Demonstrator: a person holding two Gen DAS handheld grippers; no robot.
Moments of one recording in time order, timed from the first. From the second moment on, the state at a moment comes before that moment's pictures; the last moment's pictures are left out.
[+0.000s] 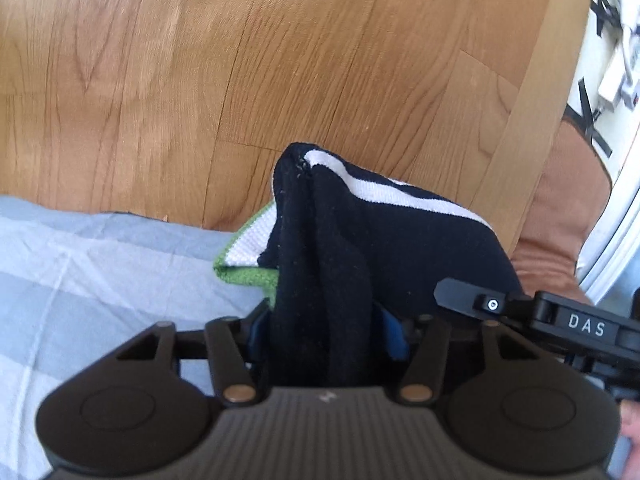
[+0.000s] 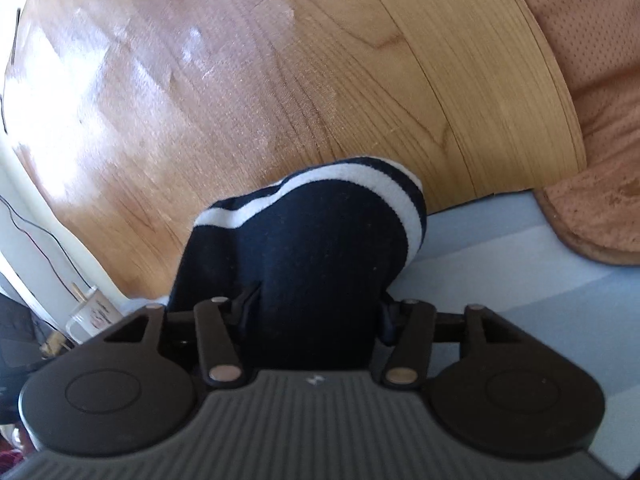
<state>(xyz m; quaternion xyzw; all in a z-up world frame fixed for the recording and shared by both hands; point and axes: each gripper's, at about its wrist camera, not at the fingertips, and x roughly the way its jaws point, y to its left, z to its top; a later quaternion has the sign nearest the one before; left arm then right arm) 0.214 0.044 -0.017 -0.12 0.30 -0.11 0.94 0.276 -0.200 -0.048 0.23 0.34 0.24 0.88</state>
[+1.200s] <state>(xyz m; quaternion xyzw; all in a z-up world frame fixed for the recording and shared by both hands) 0.205 0.032 -0.017 -0.08 0.31 -0.13 0.94 0.283 -0.253 -0.061 0.36 0.36 0.21 0.84</state>
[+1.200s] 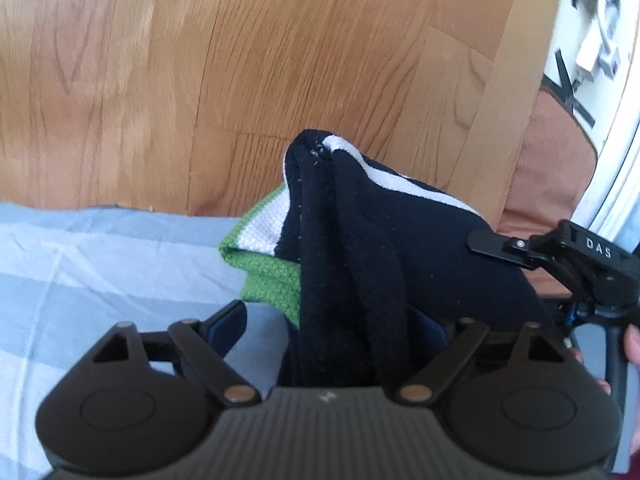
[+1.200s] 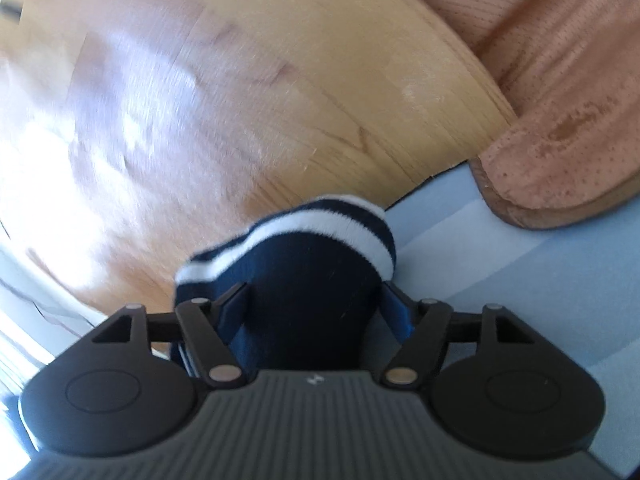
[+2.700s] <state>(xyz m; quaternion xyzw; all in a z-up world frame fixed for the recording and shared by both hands) 0.028 0.033 -0.018 -0.01 0.31 -0.01 0.95 0.044 -0.241 -0.034 0.29 0.30 0.16 0.89</state>
